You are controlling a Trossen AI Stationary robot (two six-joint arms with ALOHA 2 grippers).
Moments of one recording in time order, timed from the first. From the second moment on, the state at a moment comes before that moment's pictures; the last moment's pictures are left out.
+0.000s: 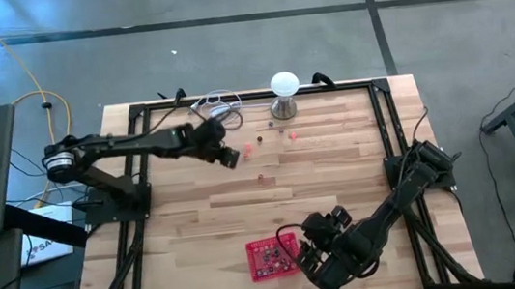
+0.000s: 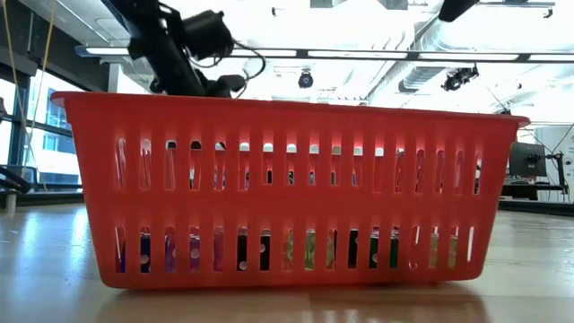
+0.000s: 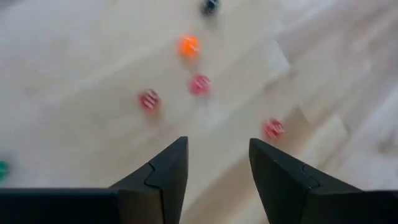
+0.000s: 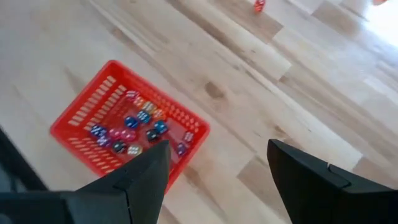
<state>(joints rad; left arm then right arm) 0.29 1.40 0.88 -0.38 0.00 -0.75 0.69 1.95 1.79 -1.25 0.60 1.50</state>
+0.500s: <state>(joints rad) 0.51 1.51 0.88 -0.39 0.20 -0.49 0.61 1.92 1.79 -1.37 0.60 1.50</state>
